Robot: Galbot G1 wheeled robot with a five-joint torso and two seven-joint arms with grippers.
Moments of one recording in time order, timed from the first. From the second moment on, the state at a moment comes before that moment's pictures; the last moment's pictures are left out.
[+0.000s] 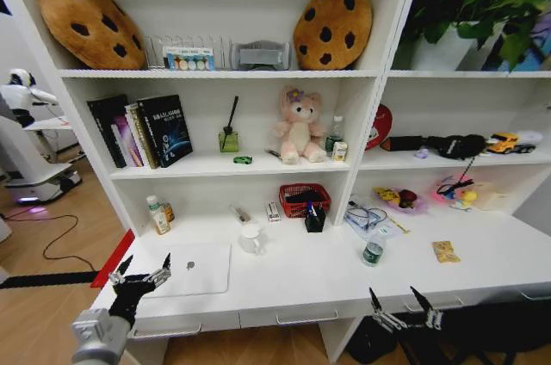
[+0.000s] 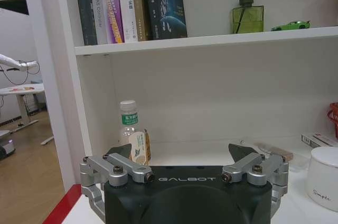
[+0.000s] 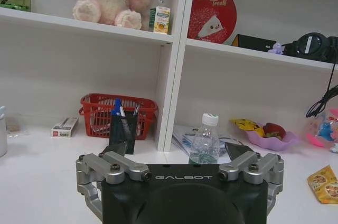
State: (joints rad) left arm 1.86 -1.14 -0.81 -2.36 -0.46 0.21 -0.22; right arm -2.17 1.29 0.79 2.35 0.25 0.14 0.14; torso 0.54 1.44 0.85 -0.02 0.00
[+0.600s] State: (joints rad) left arm 1.86 -1.14 -0.81 -2.36 -0.46 0.20 -0.22; right arm -2.11 1.28 0.75 2.35 0.27 0.11 0.17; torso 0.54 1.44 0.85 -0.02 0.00
